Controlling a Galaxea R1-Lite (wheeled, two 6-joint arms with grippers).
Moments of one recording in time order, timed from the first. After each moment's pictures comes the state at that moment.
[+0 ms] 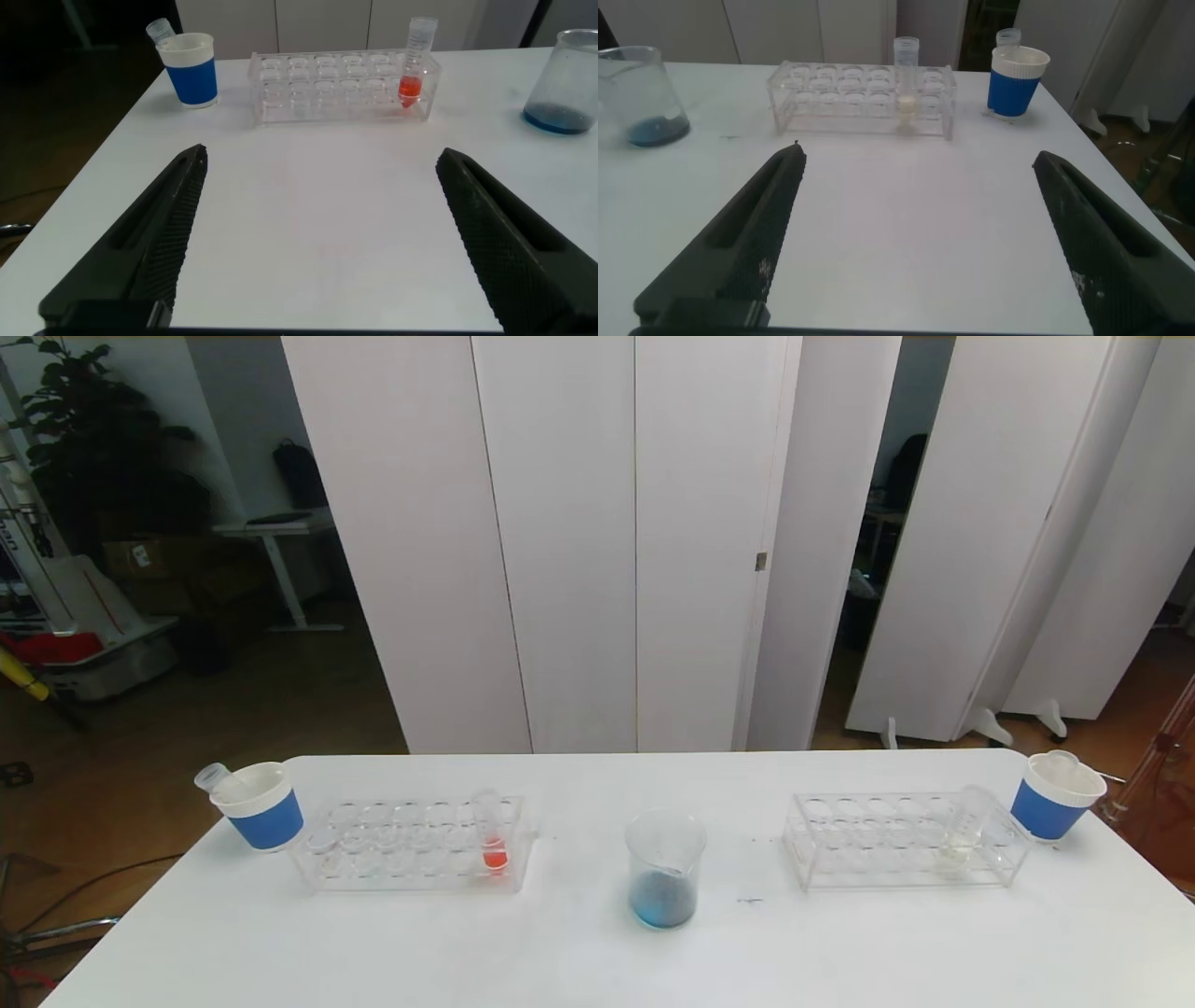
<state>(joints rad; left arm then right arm) 0.00 0.00 0.00 0.01 0.00 0.02 0.00 0.00 0.00 0.00 0.01 0.00</state>
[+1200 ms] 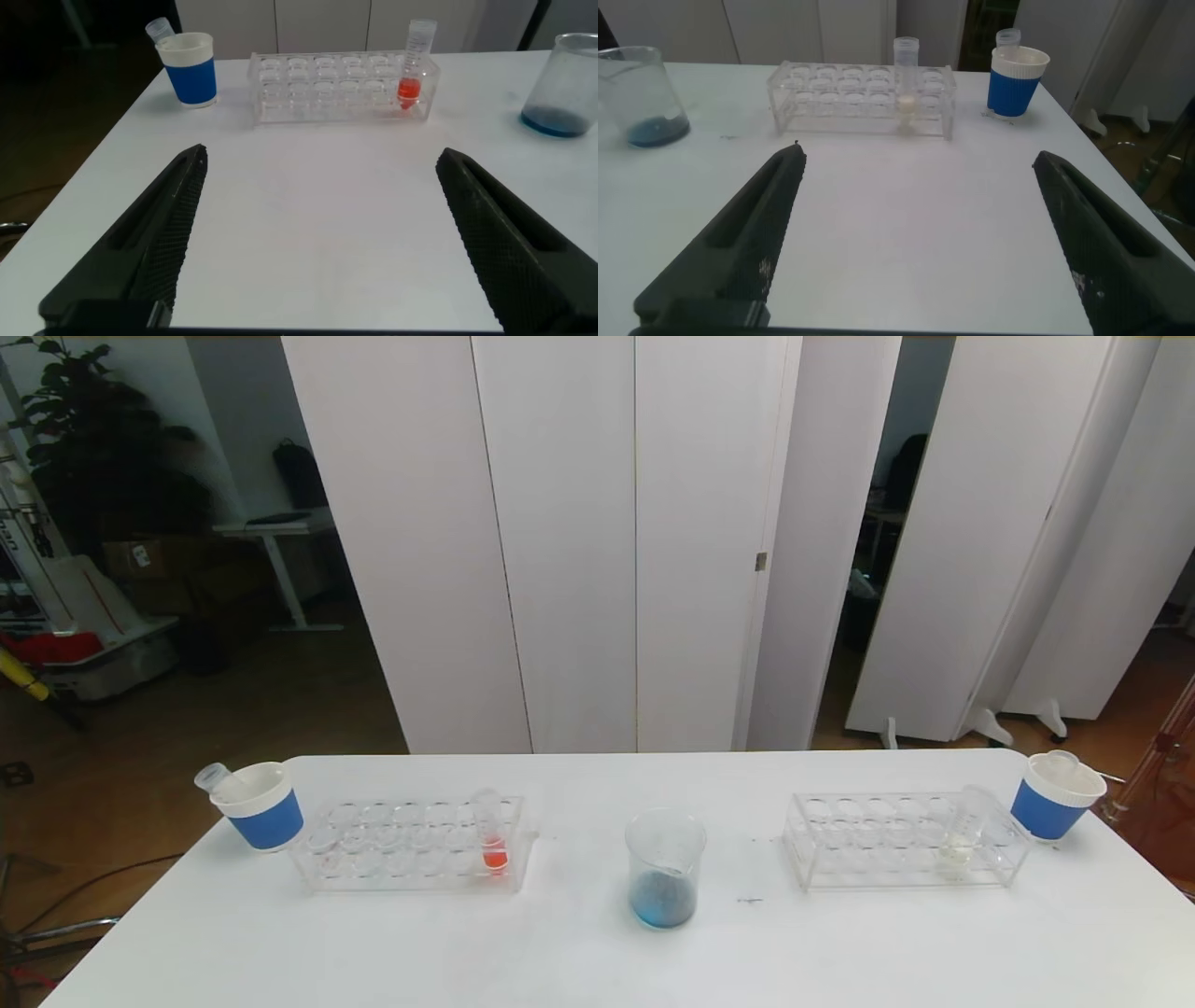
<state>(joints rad) 0.00 0.00 0.00 0.01 0.00 0.01 0.00 0.00 0.00 0.00 0.01 0.00</state>
